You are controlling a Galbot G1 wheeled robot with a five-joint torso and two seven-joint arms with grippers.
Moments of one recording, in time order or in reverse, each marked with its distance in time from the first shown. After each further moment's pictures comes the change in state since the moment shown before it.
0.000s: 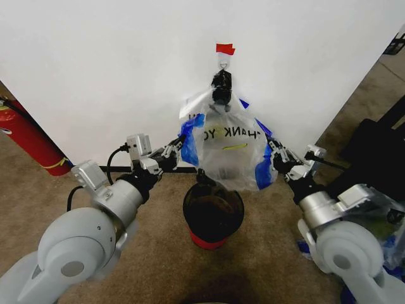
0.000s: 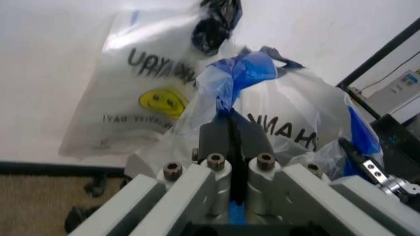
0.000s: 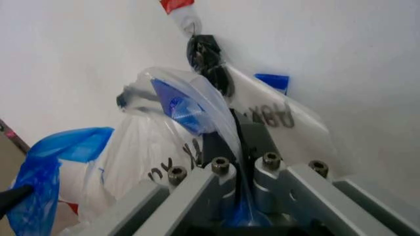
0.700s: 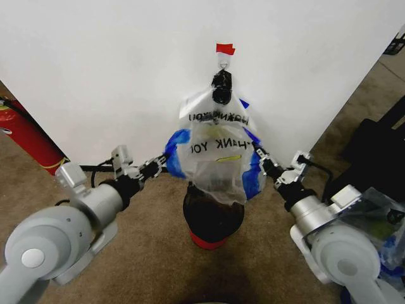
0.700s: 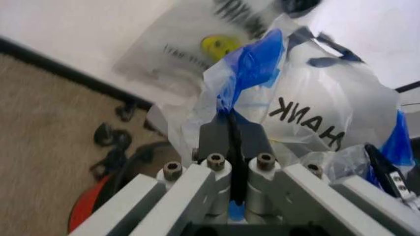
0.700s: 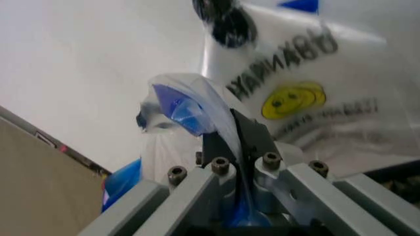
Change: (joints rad) left arm 0.200 -0.028 -0.246 0.005 -0.330 0.063 -0.133; right arm 0.044 0.061 -0.116 0.000 0.211 -0.035 0.085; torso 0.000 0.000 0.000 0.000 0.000
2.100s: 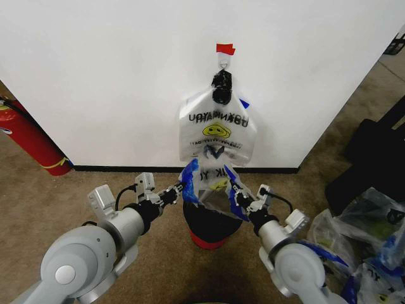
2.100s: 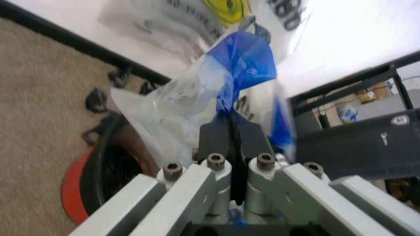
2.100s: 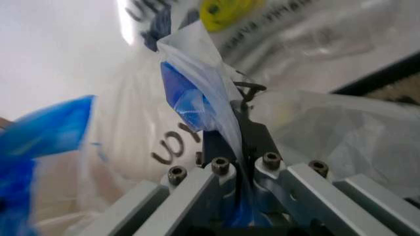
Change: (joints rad) left arm 0.018 -0.081 0.120 0.001 0.100 0.050 -0.010; right arm -0.067 0.156 -0.128 -0.188 -0.196 -0.003 -0.053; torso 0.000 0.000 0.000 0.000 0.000
